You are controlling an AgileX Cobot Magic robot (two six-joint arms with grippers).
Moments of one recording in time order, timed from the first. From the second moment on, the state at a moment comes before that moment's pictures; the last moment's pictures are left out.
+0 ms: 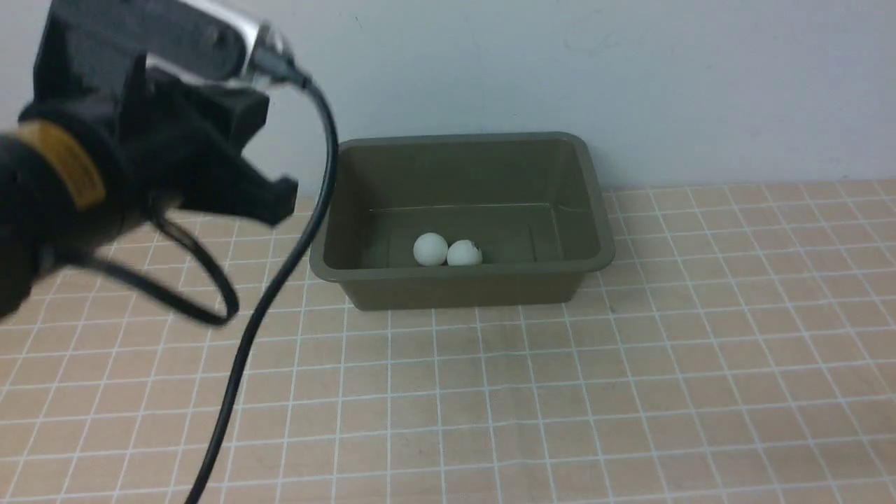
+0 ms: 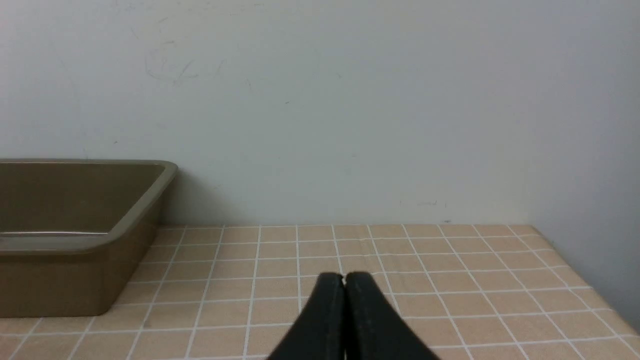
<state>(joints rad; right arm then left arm) -0.06 -0.01 0.03 -0.13 0.14 0.14 -0.38 1.07 -0.76 0.21 0.03 -0.05</state>
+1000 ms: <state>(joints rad) -0.06 -0.01 0.03 -0.13 0.14 0.14 -0.19 0.56 -0.20 0.00 -0.16 0.12</state>
